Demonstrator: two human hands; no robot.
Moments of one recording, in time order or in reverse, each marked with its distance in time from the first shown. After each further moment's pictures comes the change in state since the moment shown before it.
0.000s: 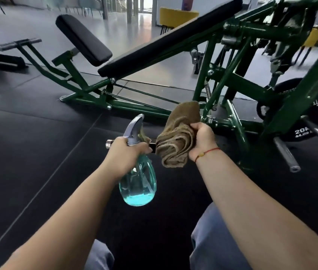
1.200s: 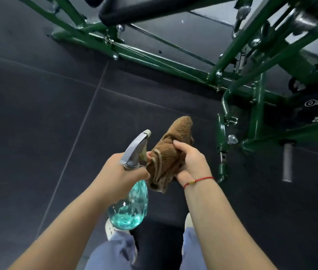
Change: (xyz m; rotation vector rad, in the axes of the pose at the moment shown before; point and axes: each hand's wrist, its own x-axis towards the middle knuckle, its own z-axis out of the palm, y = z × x) left_hand 0.134 0.188 -0.133 0.098 -0.246 -0.472; right_hand 0.024 -0.082 0.209 -0.124 0.337 0.541
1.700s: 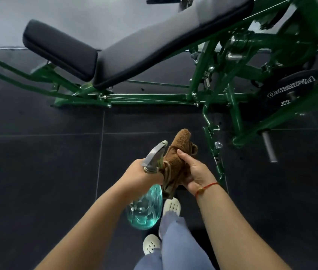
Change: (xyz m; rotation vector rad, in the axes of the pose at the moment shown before) left_hand -0.049 0.144 -0.062 0.184 -0.286 0.021; right_hand -0.140 -0.046 0.040 0.189 -0.008 -0.063
